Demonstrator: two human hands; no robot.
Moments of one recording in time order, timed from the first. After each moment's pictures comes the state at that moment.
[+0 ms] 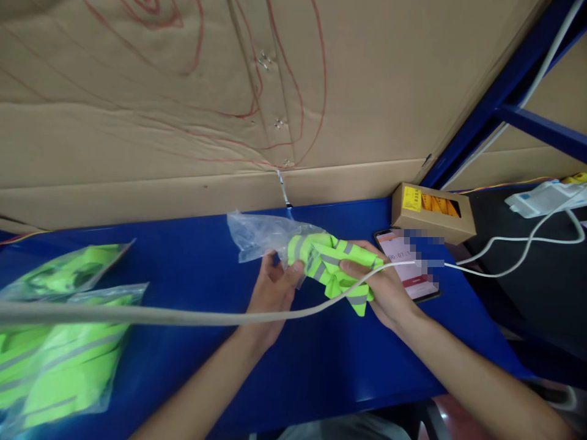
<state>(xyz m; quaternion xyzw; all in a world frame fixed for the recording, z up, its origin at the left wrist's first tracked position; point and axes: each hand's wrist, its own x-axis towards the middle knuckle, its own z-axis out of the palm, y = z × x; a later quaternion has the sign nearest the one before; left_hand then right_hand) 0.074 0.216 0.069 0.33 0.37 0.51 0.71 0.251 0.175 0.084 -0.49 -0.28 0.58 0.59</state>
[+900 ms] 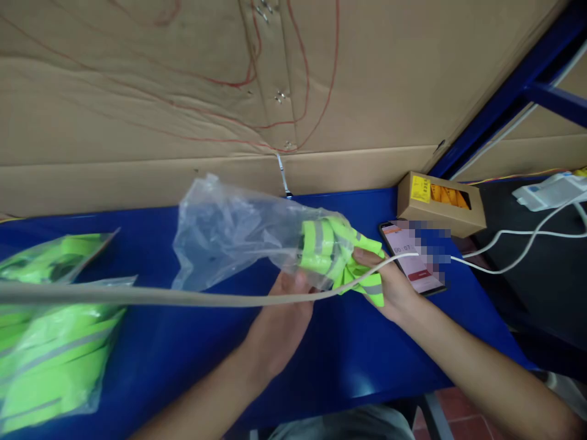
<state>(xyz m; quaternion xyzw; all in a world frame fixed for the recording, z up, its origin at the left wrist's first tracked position) 0.076 0.191 0.087 0.33 0.26 0.42 0.80 0.250 0.183 0.070 -0.40 -0.23 0.67 0.58</state>
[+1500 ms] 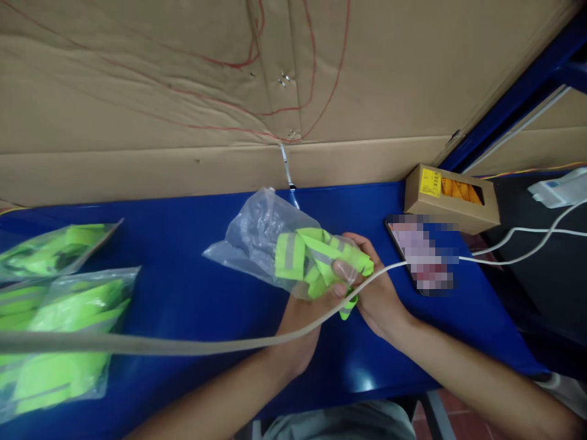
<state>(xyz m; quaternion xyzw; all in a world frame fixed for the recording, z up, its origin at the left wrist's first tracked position) 0.095 0.172 0.068 0.31 0.32 0.42 0.79 0.215 0.169 0.063 -0.49 -0.27 0.57 0.60</state>
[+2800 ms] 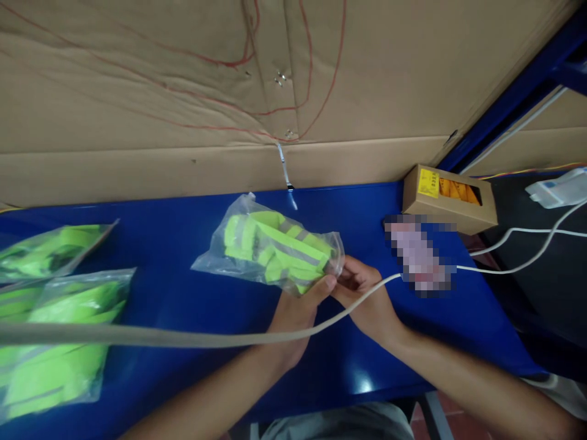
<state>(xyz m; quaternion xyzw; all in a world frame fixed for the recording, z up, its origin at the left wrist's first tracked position) 0.091 0.181 0.062 0.29 0.36 0.43 0.77 0.213 0.165 0.060 -0.45 -0.38 0.58 0.56</state>
